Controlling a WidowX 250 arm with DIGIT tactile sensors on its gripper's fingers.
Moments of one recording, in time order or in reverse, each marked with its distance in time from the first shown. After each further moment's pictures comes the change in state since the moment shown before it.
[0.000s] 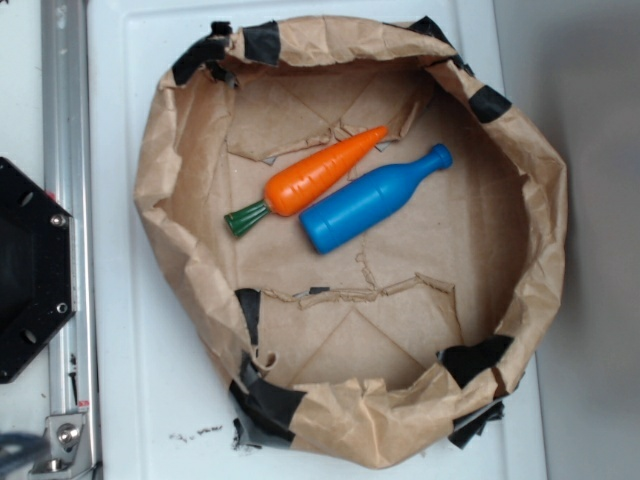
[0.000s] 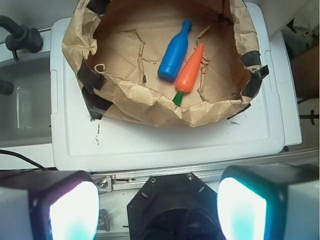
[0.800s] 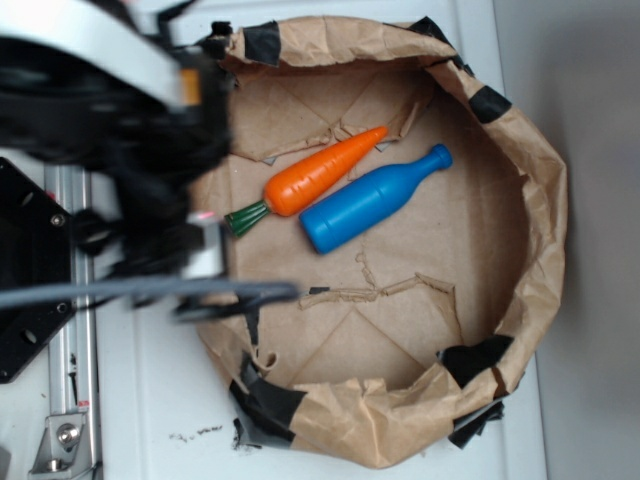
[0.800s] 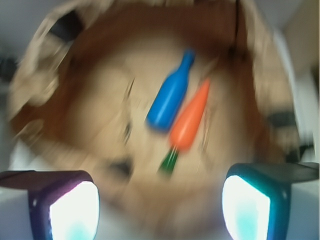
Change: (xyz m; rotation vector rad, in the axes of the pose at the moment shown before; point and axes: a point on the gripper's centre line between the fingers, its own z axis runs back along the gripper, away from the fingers) arm 0.080 0.039 -0.099 0.015 -0.197 -0.057
